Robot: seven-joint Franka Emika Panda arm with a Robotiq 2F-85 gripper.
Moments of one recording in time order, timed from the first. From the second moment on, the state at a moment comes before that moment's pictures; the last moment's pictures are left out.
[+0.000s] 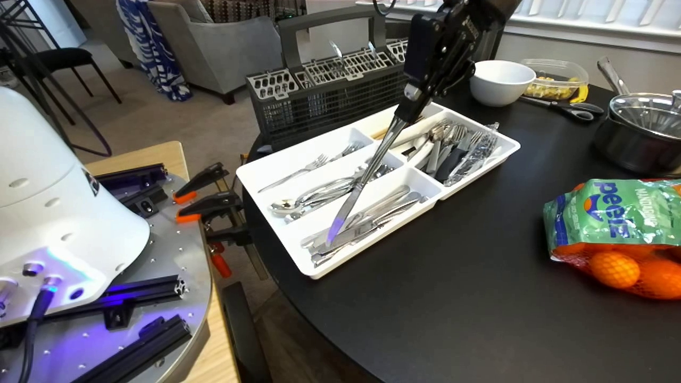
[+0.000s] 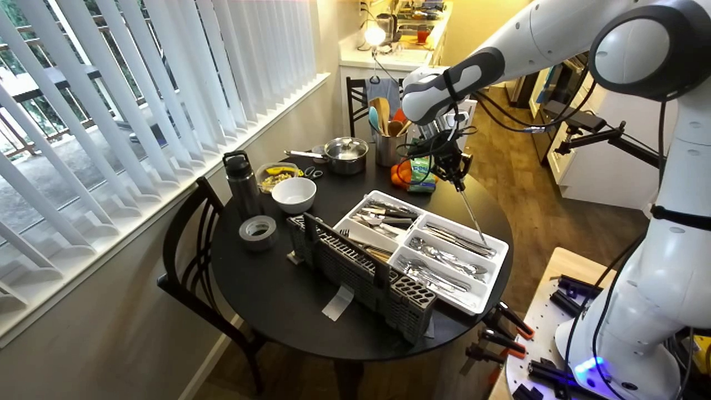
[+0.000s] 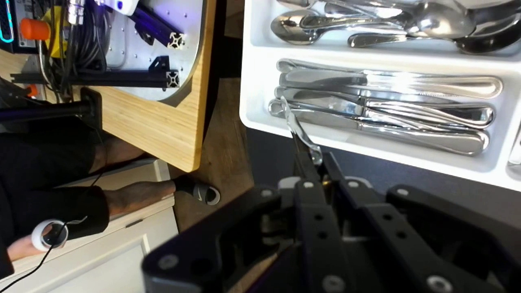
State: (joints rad) arm -0.13 0.33 -0.16 -1.89 -0.11 1.62 1.18
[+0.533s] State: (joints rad) arm -0.12 0.40 -0.16 -1.87 -0.08 1.62 1.21
